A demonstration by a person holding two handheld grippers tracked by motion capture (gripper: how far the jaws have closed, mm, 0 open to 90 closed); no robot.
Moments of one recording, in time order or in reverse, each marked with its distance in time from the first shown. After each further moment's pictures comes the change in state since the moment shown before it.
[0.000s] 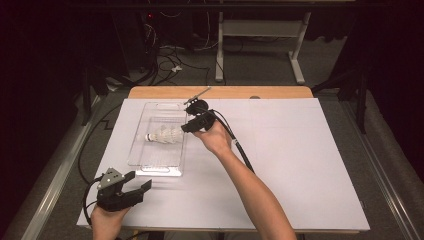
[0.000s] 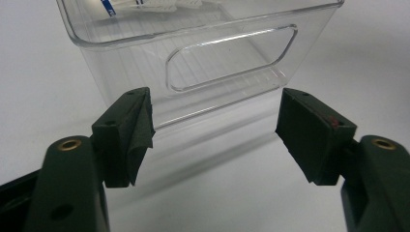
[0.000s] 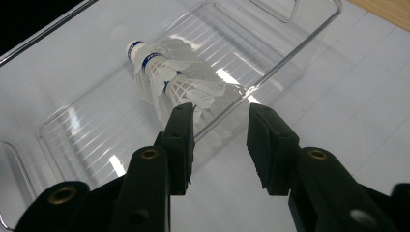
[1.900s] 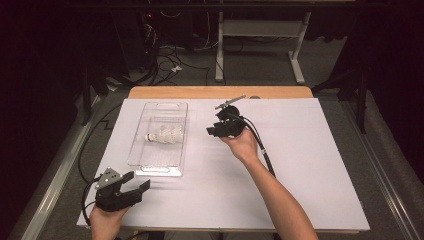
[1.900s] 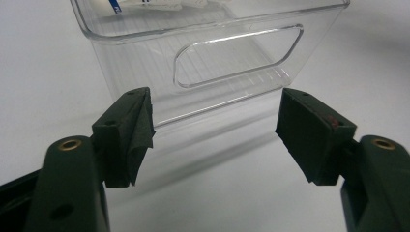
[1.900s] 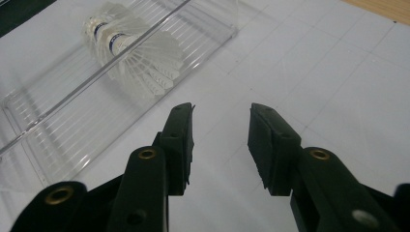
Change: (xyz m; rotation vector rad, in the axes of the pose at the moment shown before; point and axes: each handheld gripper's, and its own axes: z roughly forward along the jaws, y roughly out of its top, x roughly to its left) left arm 0.003 -0.002 -0.002 -0.003 0.002 -0.022; right arm -0.046 -0.059 -0.037 -0.073 -0.039 0.059
